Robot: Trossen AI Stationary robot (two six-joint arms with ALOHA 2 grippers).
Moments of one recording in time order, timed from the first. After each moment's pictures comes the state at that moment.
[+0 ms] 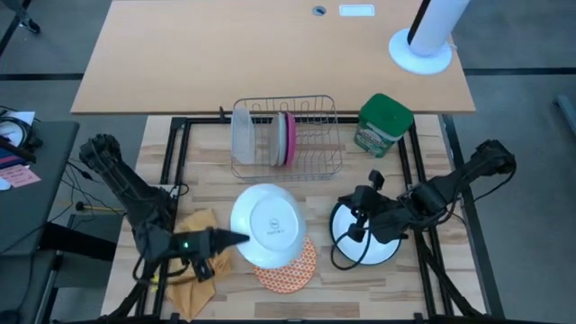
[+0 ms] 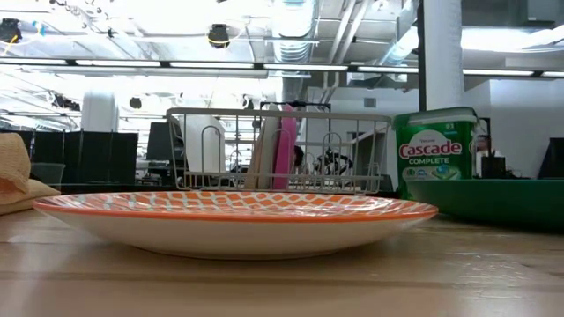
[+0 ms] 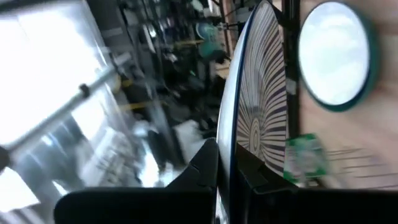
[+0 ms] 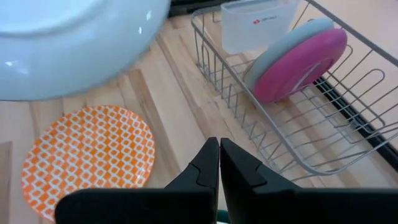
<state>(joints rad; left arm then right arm) -0.85 1.22 0.99 0.26 -1.00 1.80 0.54 1.30 1.28 -0.88 0.78 0.65</state>
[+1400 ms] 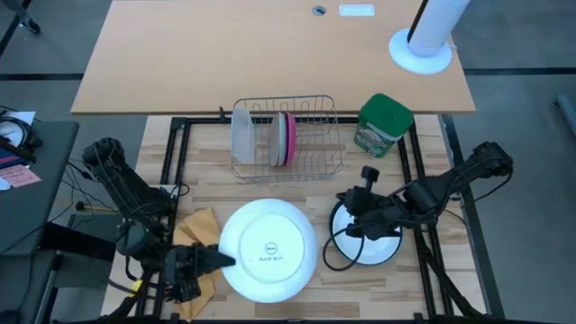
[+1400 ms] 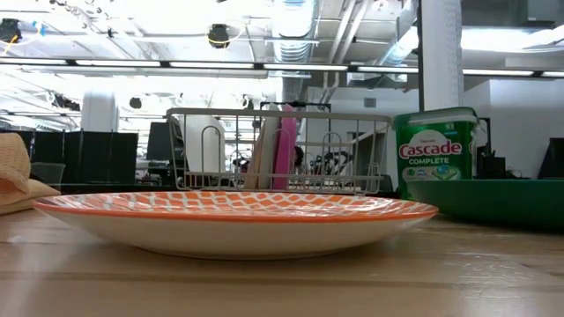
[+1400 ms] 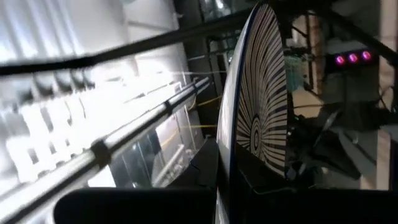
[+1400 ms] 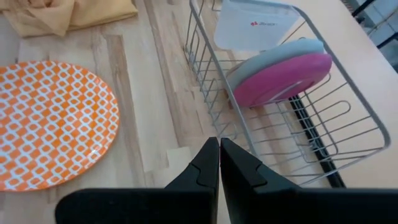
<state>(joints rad) -0.94 1.29 0.99 0.83 -0.86 2.13 0.49 1.35 1.32 -0.94 0.78 0.38</state>
